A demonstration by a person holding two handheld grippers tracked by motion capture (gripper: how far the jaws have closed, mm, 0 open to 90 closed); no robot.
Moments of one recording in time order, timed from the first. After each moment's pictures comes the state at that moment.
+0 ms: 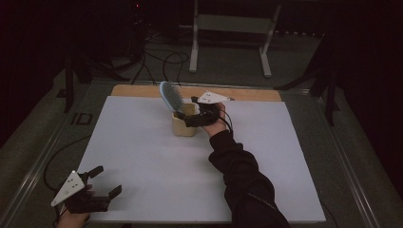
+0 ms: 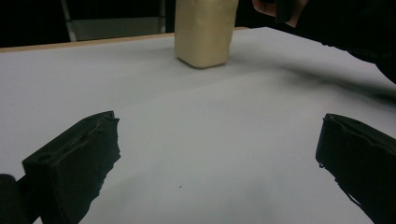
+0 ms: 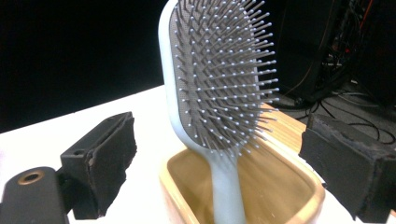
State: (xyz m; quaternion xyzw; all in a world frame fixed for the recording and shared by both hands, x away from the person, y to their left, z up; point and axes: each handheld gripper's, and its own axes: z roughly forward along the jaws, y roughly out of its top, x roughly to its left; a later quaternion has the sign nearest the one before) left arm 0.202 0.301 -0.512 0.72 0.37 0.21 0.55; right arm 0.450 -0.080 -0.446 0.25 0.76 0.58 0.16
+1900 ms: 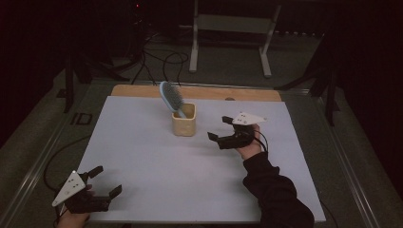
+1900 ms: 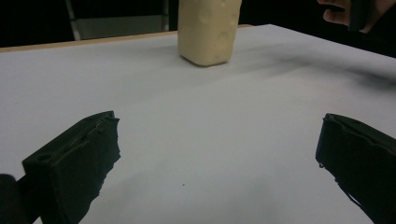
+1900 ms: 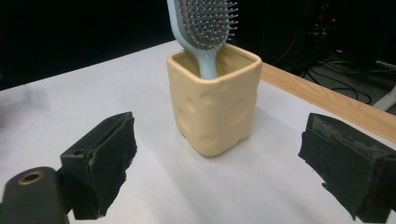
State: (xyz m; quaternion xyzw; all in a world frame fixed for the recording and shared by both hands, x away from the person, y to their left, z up) left arm 0.201 0.300 -0.512 0.72 0.37 0.22 0.54; right arm 0.379 -0.180 -0.451 0.28 0.78 0.54 0.16
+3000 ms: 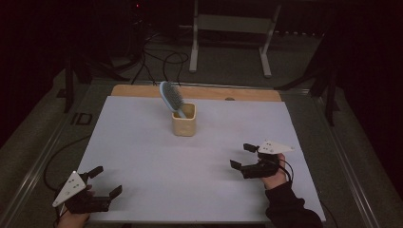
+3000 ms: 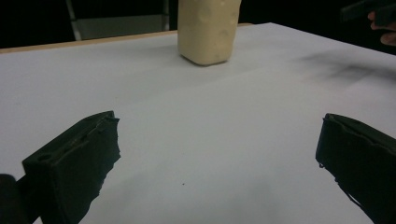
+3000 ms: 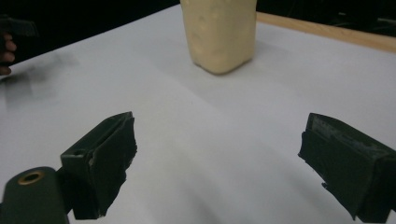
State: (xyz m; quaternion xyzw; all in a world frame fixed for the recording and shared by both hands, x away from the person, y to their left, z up) left arm 0.201 0.299 -0.511 0.72 0.37 0.22 0.54; right arm 0.300 -0.249 -0.480 0.32 0.78 0.53 0.12
